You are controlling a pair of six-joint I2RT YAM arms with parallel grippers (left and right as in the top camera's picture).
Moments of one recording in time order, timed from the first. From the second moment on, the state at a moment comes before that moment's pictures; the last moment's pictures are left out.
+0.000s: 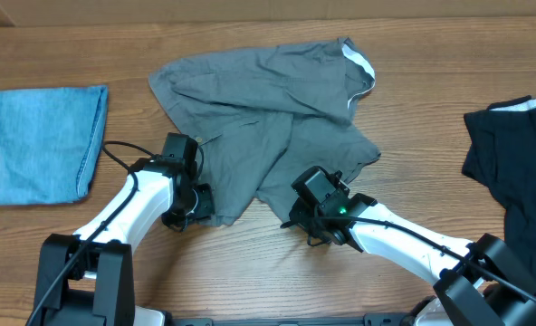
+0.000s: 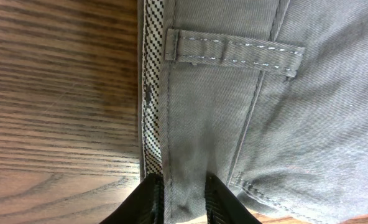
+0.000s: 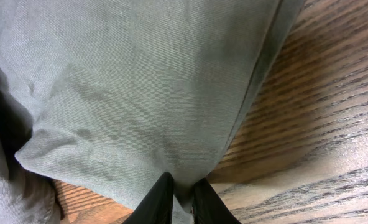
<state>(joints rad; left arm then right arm) -0.18 1.61 0.85 -0.78 0.13 -0.39 0.72 1.58 0.73 -0.34 -0.07 1.33</state>
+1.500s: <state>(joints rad) 0.20 1.61 0.89 -0.86 0.09 -0.38 0.30 1.30 0.87 -0.82 0.15 0.79</state>
